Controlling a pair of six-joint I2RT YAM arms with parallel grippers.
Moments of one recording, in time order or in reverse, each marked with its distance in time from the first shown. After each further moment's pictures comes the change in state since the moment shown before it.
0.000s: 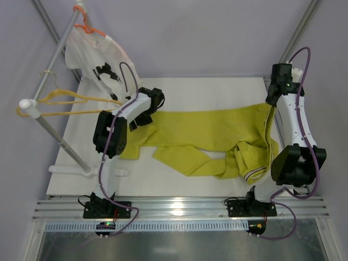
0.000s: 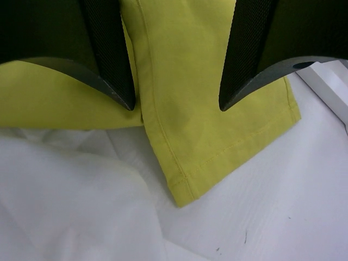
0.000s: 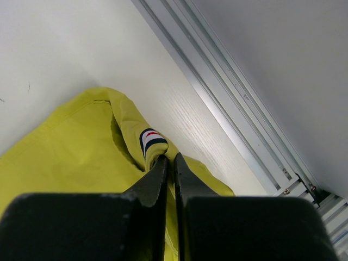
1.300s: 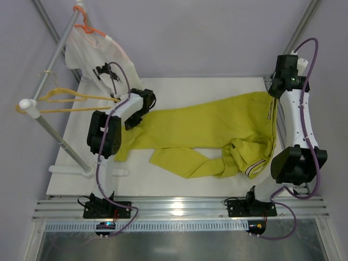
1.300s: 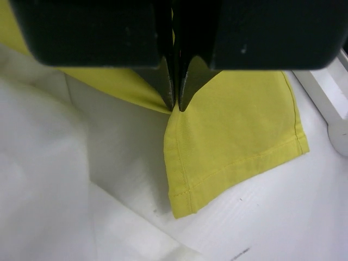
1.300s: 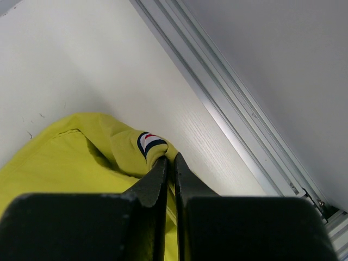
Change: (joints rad) left arm 0.087 -0.050 -0.111 0.019 -0.069 -0.100; right arm 0.000 0.018 0.142 -0.040 -0.032 -0.003
